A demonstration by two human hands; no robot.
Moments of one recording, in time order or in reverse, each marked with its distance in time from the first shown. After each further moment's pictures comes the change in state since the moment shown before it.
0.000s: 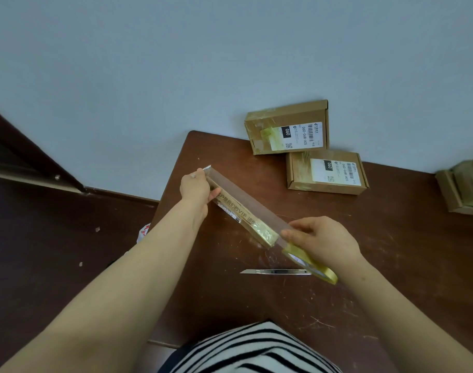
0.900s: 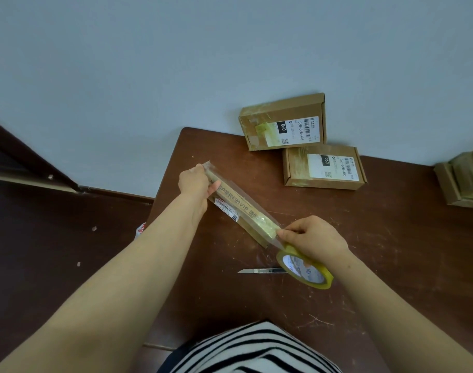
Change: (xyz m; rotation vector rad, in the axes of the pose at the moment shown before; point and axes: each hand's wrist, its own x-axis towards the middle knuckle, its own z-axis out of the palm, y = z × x) left_hand 0.000 0.007 0.014 -0.051 0.005 -0.067; right_hand 0.017 0.001 0.008 0.066 -0.150 0.093
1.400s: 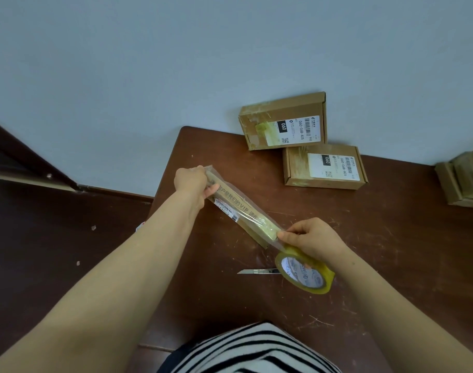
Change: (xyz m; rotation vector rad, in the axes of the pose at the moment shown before) left_hand 0.000 0.008 -0.003 0.110 0.042 -0.014; right_hand 0.010 0.007 0.002 0.162 -0.063 0.036
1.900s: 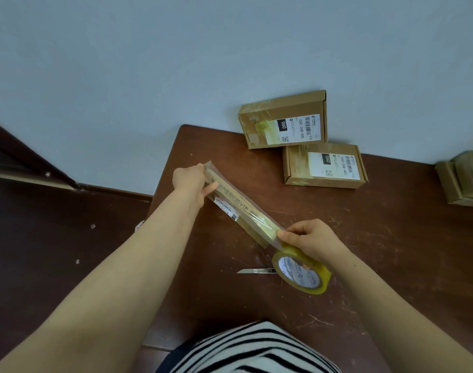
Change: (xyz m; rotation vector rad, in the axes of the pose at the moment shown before) left_hand 0.003 0.001 0.001 -0.045 -0.009 -0.035; right_hand 0.002 0.007 0.004 0.156 -0.001 0.007
